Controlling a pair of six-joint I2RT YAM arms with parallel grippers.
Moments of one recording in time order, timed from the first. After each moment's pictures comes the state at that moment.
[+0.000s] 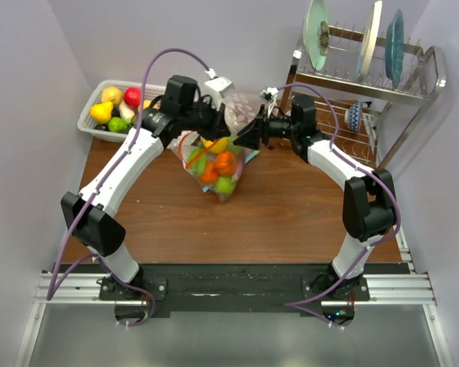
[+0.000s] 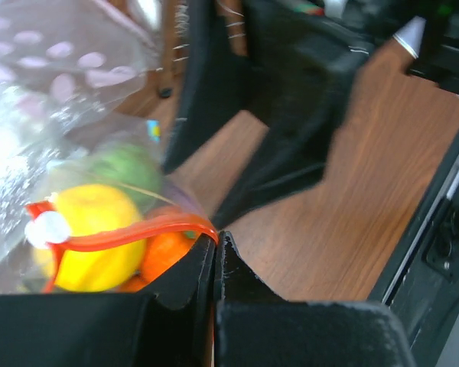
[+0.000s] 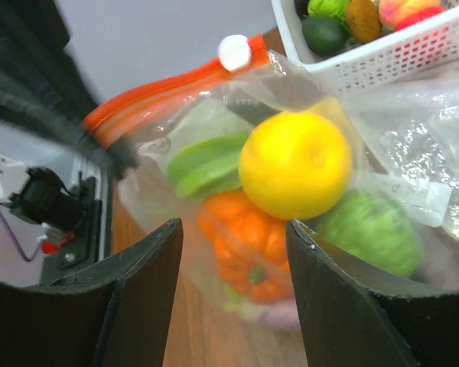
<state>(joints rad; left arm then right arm) -0.48 1.67 1.76 -0.66 0.45 0.00 0.31 1.79 1.34 0.25 -1.03 0.26</state>
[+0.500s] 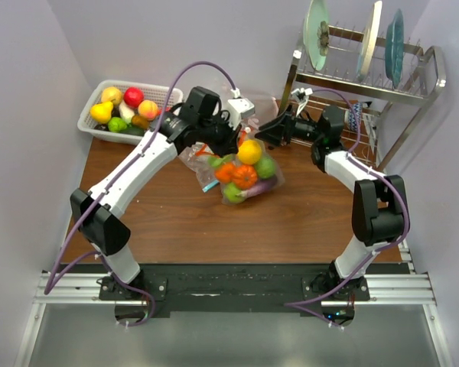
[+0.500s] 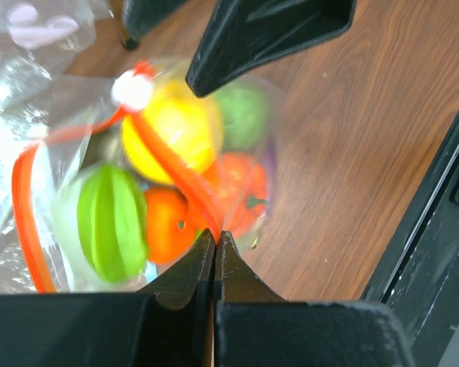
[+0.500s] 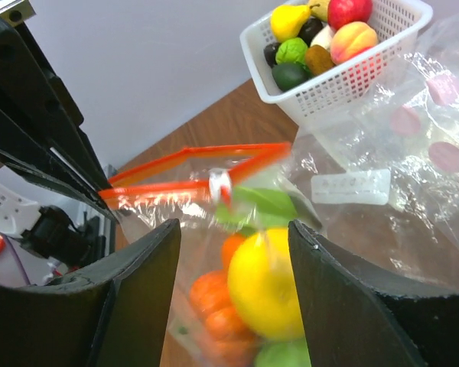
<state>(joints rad) -0.61 1.71 1.80 -0.81 0.37 0.16 0.16 1.72 1.13 0.70 -1.08 0.57</state>
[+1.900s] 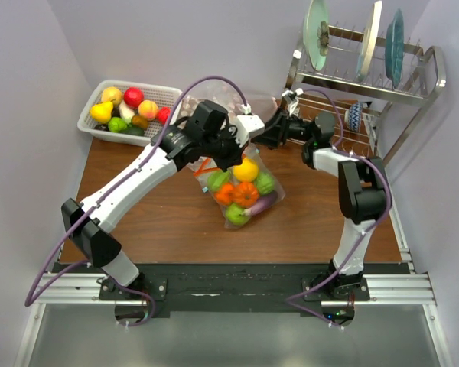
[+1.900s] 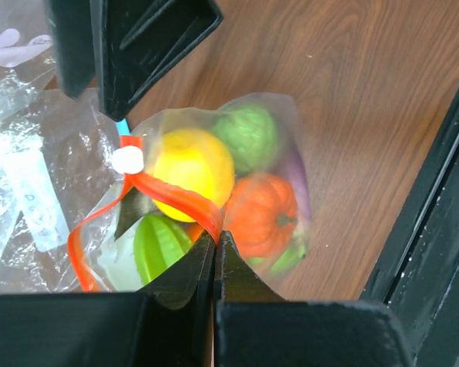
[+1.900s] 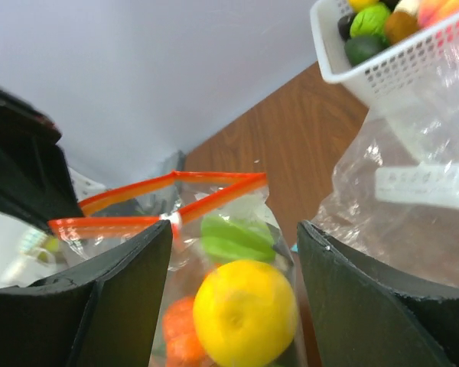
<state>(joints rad) -0.73 1.61 1.70 -0.80 0.27 0.22 0.17 1.97 1.21 1.14 -1.25 1.00</state>
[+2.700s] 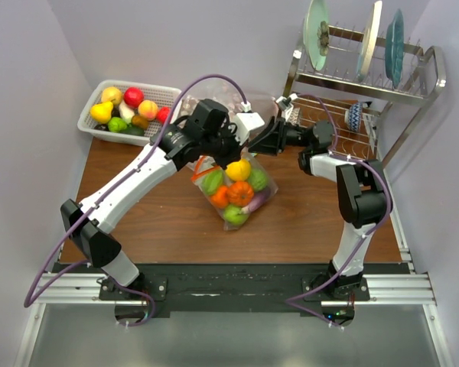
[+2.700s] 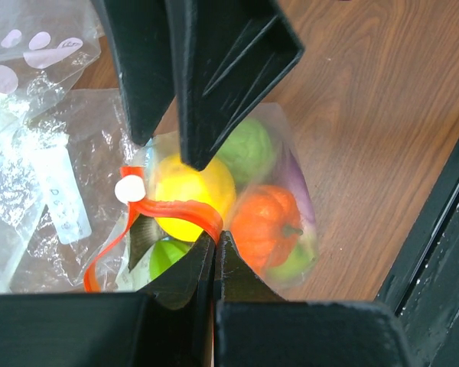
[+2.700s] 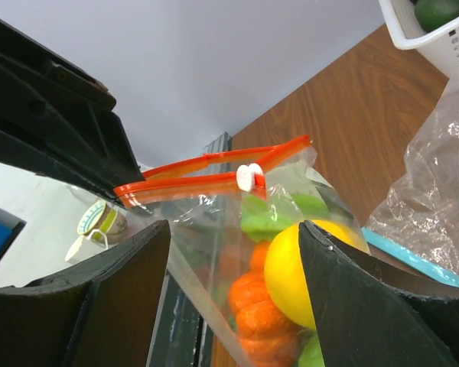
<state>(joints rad) -0.74 1.61 1.73 -0.80 0.21 0.23 0.21 1.92 1.12 1.29 -1.30 1.22</state>
